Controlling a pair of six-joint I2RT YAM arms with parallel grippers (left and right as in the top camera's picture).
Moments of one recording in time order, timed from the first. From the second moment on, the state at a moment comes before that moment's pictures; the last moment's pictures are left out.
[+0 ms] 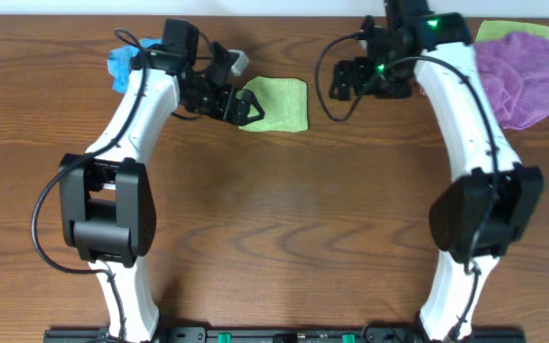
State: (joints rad) left arm -0.16 2.07 1.71 -0.89 0.70 0.20; right arm 0.15 2.10 2.07 -1.27 -0.28 0.04
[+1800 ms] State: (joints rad) left arm -0.08 2.11 1.51 -0.41 0.78 -0.05; right arm 0.11 0.81 1.13 -1.14 0.10 0.01
